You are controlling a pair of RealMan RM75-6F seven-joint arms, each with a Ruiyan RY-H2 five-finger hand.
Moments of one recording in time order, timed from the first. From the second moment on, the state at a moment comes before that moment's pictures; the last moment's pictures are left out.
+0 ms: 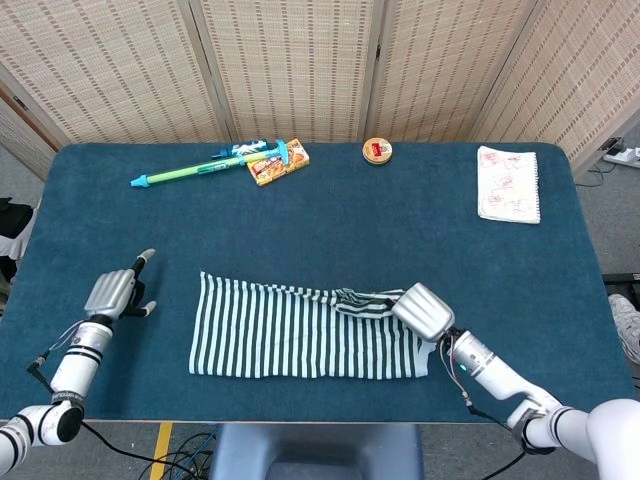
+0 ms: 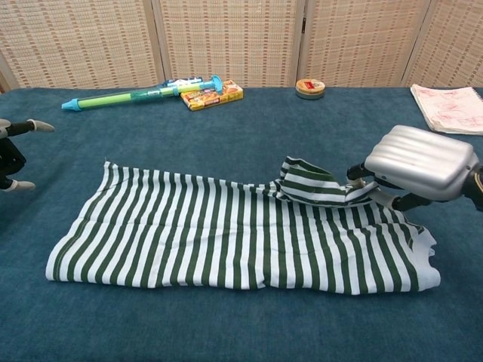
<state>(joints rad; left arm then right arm) -0.54 -1.44 -0.17 -1.18 1.16 0.87 -0.10 0.65 -1.61 -0.12 -0.99 -1.68 1.21 -0.25</state>
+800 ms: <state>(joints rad) -0.55 -1.43 -0.17 -1.19 1.15 0.87 -0.09 0.61 -1.44 -0.10 -1.28 -1.68 1.16 -0.32</state>
